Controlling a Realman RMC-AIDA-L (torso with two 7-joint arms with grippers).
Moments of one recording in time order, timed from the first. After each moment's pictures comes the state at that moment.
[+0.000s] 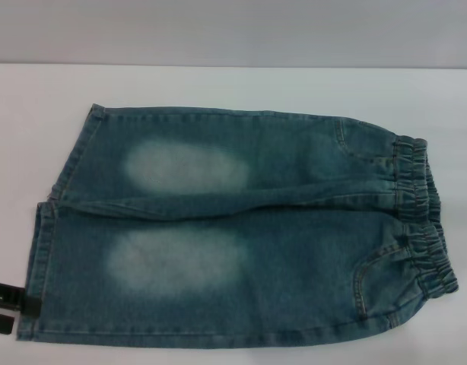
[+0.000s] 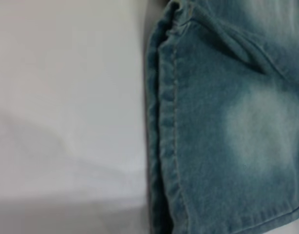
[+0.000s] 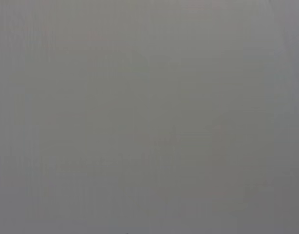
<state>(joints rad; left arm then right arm) -0.48 -1.72 0.88 0.51 2.27 1.73 -2.48 0.58 2.02 -0.18 -0.10 -0.77 -1.21 0.31</state>
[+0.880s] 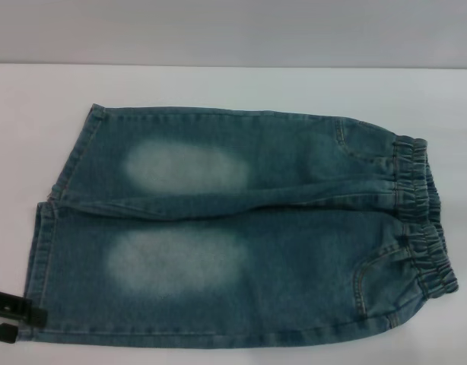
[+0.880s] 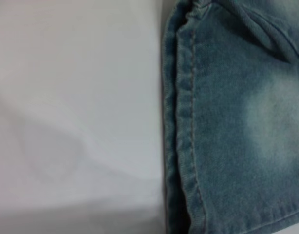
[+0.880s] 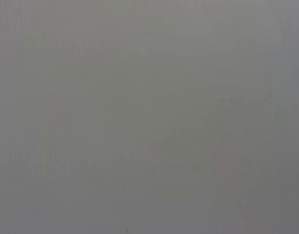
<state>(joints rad) -0.49 -1.75 0.87 0.50 2.33 1.70 -2.48 0.57 2.02 -0.18 -0.09 -0.77 -1.21 0.31</state>
